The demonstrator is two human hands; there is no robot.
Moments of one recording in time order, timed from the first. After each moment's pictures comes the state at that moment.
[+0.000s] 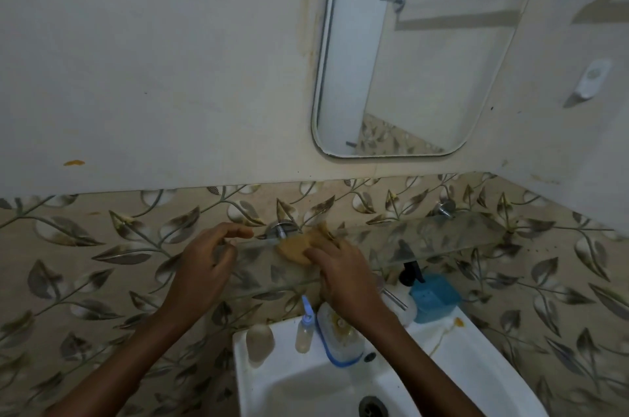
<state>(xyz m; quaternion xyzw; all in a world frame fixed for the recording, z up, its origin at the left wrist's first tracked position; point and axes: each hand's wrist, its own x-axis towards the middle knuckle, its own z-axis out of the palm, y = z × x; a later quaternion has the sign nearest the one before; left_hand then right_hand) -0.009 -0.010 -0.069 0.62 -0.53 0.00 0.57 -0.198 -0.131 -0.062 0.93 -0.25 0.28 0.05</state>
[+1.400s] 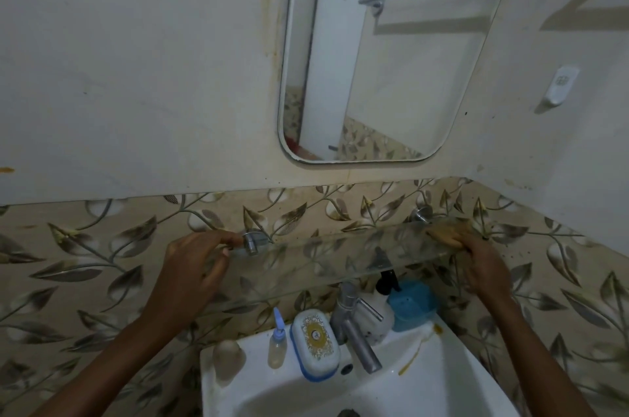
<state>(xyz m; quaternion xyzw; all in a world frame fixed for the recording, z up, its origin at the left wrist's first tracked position) -0.019 -0.040 -0.072 0.65 -0.56 0.06 0.50 -0.403 -0.311 -0.073 0.77 -0.53 0.35 -0.02</state>
